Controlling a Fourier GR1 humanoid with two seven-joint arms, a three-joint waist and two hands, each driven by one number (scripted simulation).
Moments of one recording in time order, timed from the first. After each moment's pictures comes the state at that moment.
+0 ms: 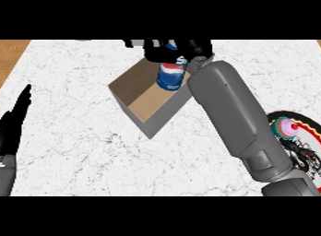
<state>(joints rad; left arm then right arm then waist) -0.15 0.38 0.11 -1.32 -0.20 0.12 0.07 -1.10 -0.01 0.07 -0.84 0.68 -0.08 0.18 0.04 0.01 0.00</state>
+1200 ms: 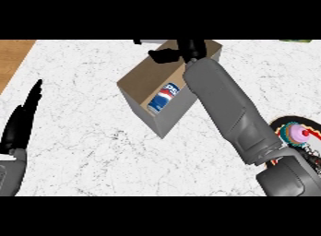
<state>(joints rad) -0.19 0.35 0.09 -1.30 -0.23 0.12 0.06 -1.28 0.00 0.00 -0.32 0.38 -0.42 -0.08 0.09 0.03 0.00</state>
